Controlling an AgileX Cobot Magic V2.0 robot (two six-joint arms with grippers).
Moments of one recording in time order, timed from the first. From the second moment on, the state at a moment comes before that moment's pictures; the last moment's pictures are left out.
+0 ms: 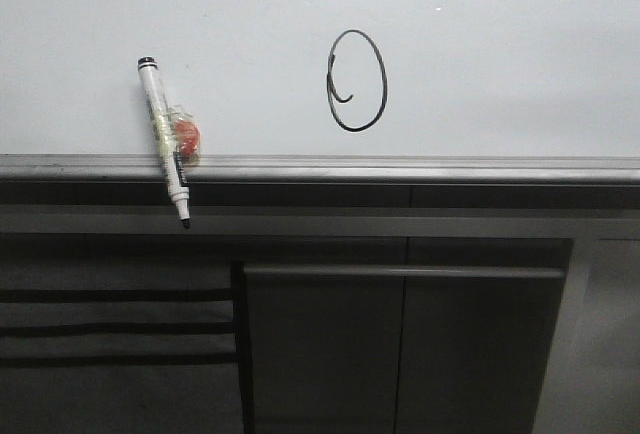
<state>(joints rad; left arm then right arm) -0.32 0.57 -0.35 -0.12 0.00 0.07 0.13 0.56 -0.35 0.42 -0.11 -0.33</state>
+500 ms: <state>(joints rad) -0.20 0.26 -0.11 -0.10 -0.02 0.07 0.13 0.56 -0.29 0.42 -0.12 -0.32</state>
